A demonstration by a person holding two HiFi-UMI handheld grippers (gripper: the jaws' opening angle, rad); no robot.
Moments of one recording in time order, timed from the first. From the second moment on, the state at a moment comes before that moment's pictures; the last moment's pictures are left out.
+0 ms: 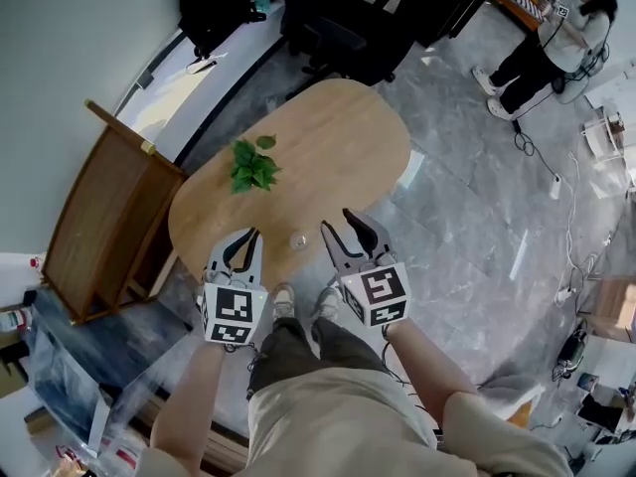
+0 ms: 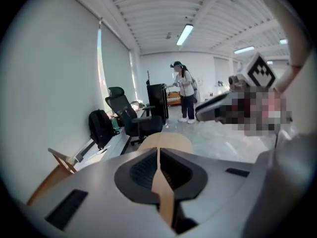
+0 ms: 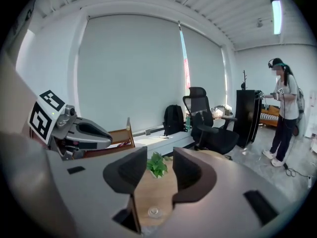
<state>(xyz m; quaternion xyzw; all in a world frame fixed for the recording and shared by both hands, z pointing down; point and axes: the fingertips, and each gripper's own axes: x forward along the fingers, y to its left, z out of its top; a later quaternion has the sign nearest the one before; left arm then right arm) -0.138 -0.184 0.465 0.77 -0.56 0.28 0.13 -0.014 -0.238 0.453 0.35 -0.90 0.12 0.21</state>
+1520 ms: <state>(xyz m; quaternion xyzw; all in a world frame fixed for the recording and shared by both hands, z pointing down) -0.118 -0.111 0.199 0.80 -0.59 0.15 0.01 0.060 -0.148 0.160 0.37 -0.93 0.03 0.08</state>
